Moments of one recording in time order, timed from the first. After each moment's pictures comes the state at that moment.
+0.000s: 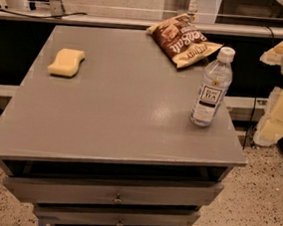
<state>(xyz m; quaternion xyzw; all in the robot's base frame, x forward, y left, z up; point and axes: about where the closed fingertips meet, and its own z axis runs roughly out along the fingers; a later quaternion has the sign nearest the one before) 0.438 -0.217 0.976 -0.60 0.78 -0.03 0.16</state>
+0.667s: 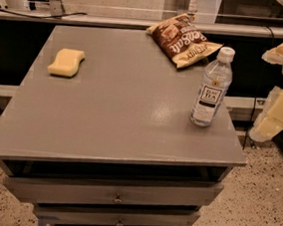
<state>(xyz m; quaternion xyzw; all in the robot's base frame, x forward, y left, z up) 0.452 -0.222 0.969 -0.59 0.78 -0.03 0.20</state>
